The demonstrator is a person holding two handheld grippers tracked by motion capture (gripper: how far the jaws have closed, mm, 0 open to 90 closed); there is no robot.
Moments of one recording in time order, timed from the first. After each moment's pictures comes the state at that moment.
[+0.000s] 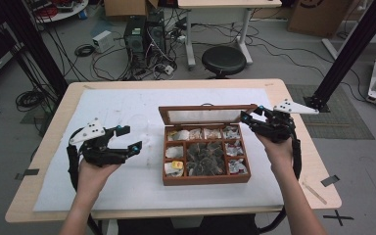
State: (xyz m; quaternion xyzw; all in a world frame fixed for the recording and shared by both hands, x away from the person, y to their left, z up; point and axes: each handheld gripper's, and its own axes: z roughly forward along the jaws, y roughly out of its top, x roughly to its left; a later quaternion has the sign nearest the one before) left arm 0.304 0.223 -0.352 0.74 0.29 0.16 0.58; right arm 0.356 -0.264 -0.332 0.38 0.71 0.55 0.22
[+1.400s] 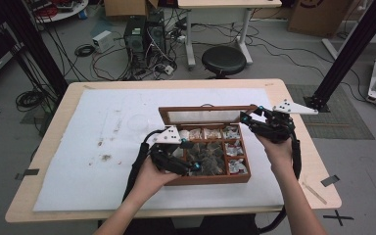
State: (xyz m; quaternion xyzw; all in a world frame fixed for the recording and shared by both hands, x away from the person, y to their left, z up) left arm 0.321 0.070 -0.372 0.83 0.20 0.03 0.52; right arm 0.356 -0.263 -0.332 0.38 0.71 0.55 0.22
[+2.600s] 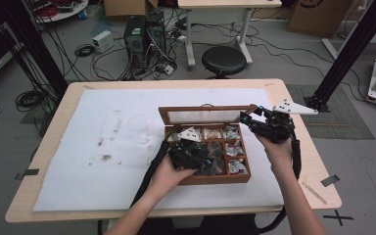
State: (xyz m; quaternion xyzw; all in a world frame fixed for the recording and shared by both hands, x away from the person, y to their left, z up) left arm 0.343 0.032 -0.398 0.86 0.24 -0.01 0.46; right arm 0.356 -0.263 -0.332 0.38 0.71 0.55 0.22
